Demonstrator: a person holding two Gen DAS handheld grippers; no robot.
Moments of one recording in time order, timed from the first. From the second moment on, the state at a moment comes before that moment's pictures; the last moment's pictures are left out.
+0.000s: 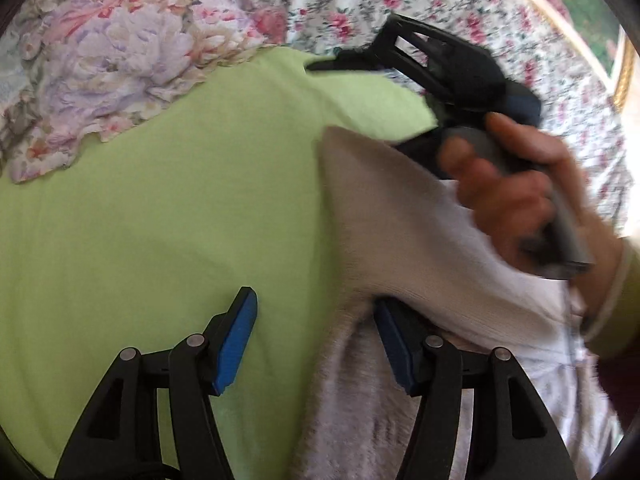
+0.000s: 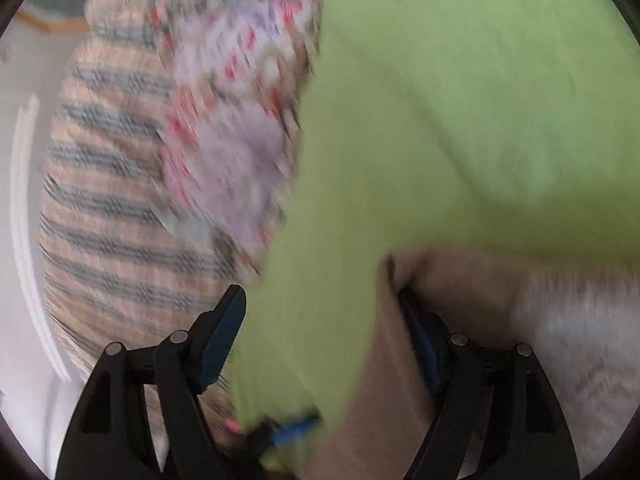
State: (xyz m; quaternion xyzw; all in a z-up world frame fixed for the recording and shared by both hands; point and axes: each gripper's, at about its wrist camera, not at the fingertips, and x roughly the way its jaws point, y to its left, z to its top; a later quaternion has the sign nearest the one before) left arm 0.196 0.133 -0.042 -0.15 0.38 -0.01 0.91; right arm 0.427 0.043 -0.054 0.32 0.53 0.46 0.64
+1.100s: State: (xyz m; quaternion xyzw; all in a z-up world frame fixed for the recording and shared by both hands) left arm 0.283 0.096 -0.044 0.00 0.44 0.00 0.90; right arm 0.190 -0.283 0.021 0.15 0.40 0.10 0.90
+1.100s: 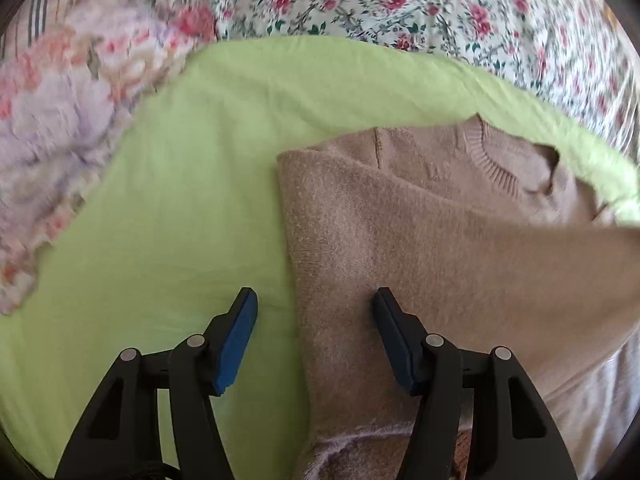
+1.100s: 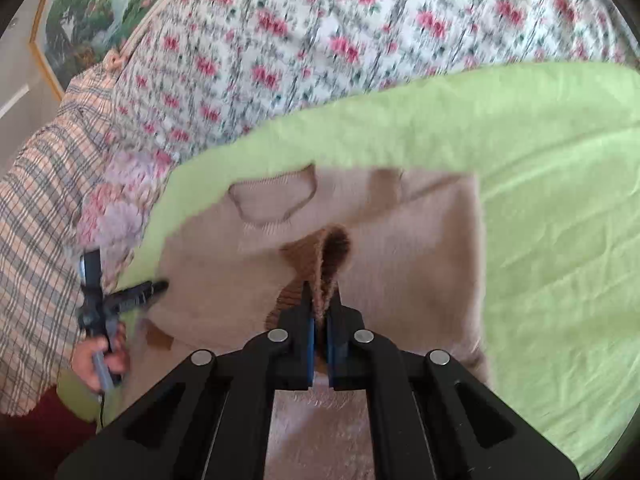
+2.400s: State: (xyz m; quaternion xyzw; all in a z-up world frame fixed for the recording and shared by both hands) left arm 0.011 0.113 -0.027 -0.09 0.49 -0.08 0.87; right arm -0.009 -0.299 -0.002 0.22 0.41 0.13 0.87
